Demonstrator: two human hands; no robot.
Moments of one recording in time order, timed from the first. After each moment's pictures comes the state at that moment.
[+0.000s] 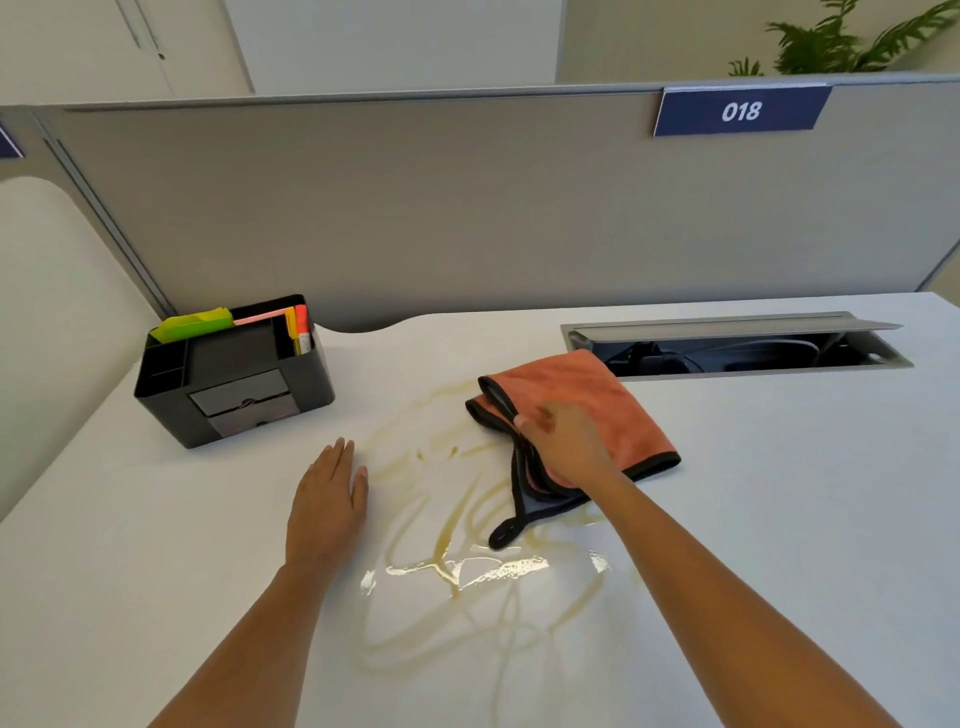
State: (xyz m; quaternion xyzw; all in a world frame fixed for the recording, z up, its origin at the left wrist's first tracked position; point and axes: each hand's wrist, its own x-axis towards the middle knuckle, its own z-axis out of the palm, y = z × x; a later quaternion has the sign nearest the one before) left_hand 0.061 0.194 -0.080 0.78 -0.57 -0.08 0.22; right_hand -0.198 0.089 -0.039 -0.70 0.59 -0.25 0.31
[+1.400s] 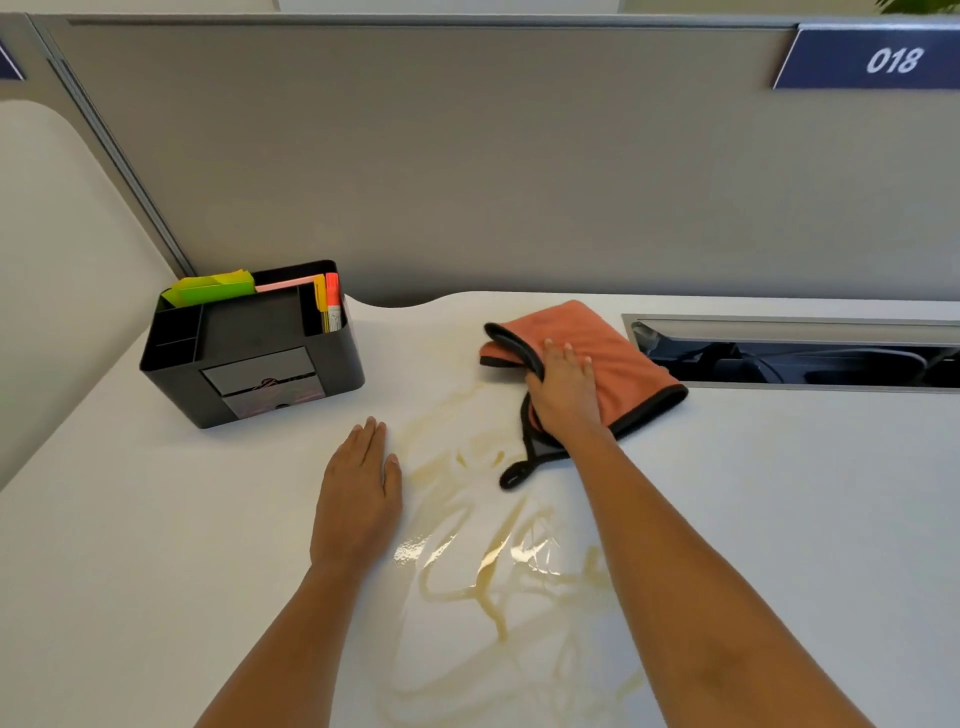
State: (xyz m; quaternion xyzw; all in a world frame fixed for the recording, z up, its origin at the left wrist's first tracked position) left_hand 0.071 0.169 -0.098 0.78 -0.55 -0.08 0.27; right_hand -0.119 0.008 -0.067 -0.78 0.60 -0.13 0.14
